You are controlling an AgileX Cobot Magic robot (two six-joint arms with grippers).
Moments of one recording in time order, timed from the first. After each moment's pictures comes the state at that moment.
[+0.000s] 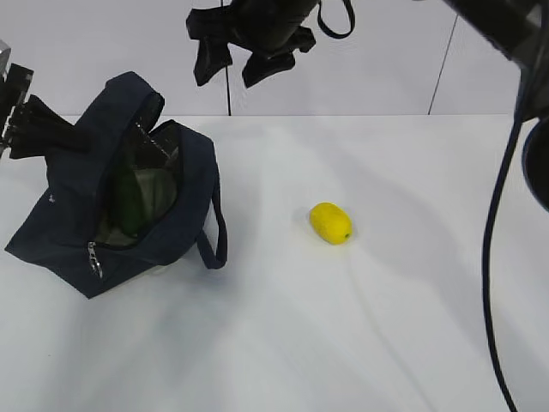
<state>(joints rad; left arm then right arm) 0.19 1.91 -1.30 -1.13 1.18 0.76 0.49 2.39 -2.61 0.35 1.25 -0.01</state>
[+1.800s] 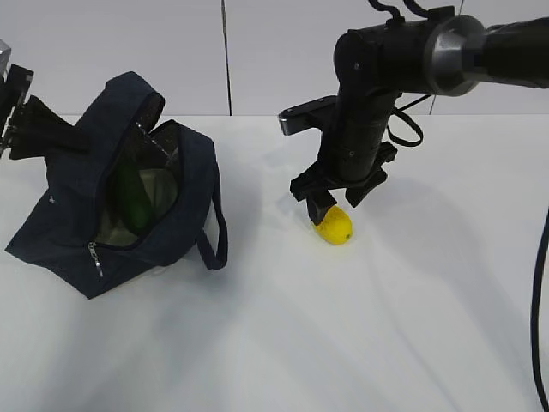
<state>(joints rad) 0.19 1.91 -1.30 -1.12 1.18 0.76 0.43 2.23 -1.81 0.00 1.06 -0.10</state>
